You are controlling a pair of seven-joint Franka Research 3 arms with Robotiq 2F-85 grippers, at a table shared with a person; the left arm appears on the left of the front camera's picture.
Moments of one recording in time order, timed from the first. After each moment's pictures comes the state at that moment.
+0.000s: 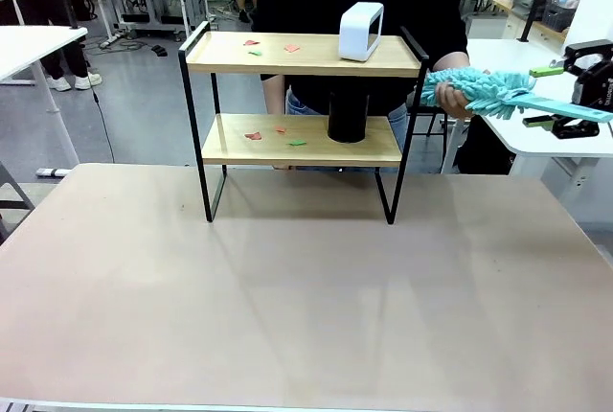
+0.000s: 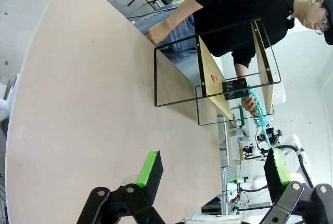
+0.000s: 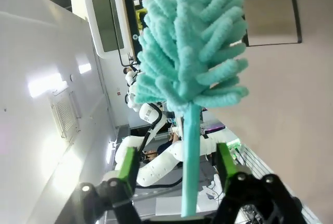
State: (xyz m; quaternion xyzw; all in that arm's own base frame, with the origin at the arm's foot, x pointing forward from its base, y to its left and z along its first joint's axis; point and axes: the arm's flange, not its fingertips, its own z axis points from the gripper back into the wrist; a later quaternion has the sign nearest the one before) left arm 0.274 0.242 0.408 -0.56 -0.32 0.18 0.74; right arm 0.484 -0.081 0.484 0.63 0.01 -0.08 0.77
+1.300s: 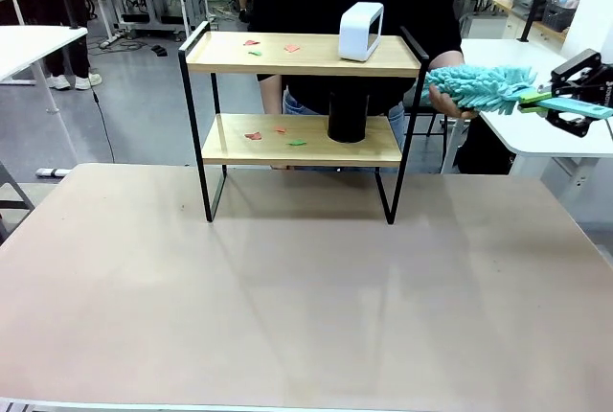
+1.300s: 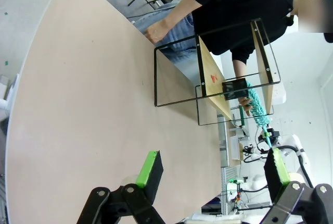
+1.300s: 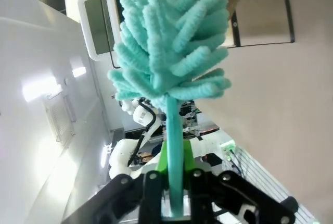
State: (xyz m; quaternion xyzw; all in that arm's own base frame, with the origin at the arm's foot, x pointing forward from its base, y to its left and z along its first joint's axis) left arm 0.274 0.242 0.408 -0.56 -0.32 0.18 0.74; right arm 0.479 -0.082 0.485 0.61 0.01 -0.08 0.79
